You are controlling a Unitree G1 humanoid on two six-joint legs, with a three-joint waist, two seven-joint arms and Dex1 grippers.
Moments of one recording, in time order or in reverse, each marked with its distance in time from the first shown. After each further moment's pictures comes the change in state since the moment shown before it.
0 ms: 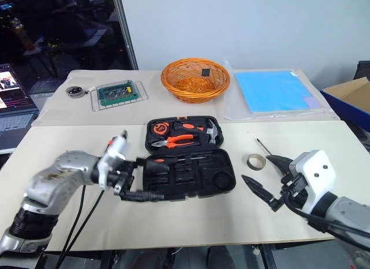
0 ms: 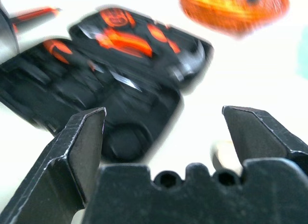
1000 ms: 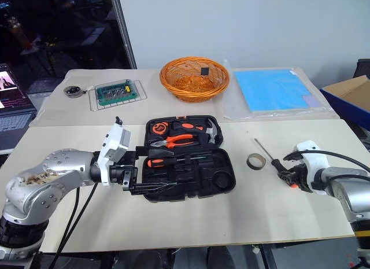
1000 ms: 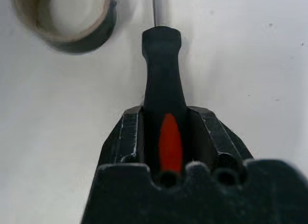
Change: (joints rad) left arm 0.071 0.007 -0.033 -0.204 -0.043 0.021 0.305; right arm -0.480 -0.119 0.494 0.788 -0.346 0.042 0.164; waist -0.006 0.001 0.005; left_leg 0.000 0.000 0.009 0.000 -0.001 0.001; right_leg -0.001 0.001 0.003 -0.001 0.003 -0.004
